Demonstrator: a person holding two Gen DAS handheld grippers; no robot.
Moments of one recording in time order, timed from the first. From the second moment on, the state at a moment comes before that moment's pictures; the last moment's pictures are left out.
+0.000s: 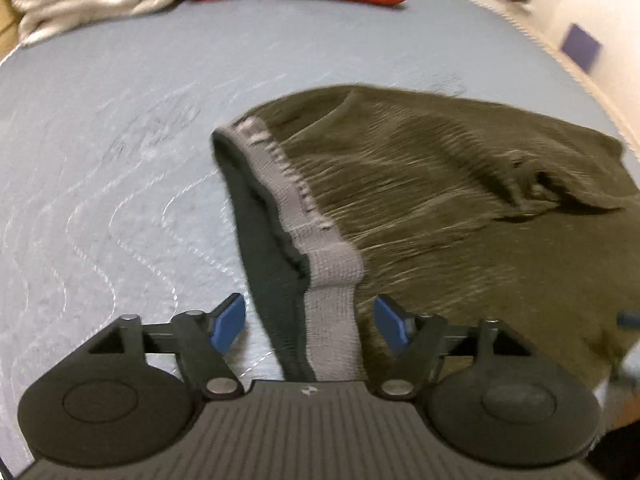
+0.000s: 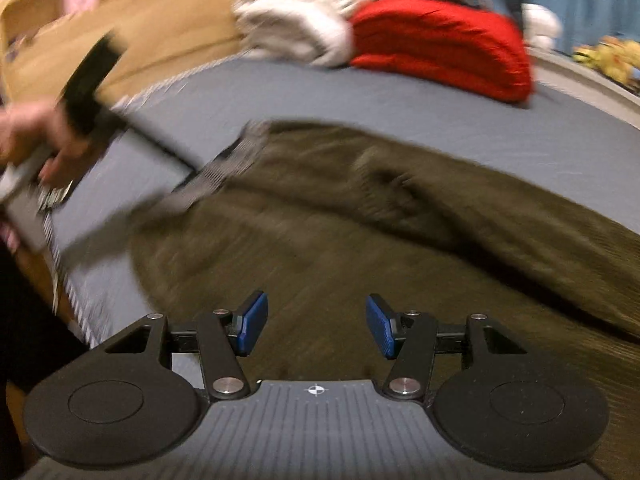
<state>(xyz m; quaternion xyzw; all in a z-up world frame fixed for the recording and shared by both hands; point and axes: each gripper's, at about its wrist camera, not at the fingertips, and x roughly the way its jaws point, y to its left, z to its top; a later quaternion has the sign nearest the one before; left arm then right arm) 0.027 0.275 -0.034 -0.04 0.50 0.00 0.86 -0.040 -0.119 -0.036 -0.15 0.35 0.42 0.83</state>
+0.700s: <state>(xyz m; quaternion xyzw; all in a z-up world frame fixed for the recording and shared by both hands) 0.028 0.282 -0.051 -0.07 0.50 -0.03 0.86 -0.091 -0.070 -0.072 -0.32 0.32 0.51 0.73</state>
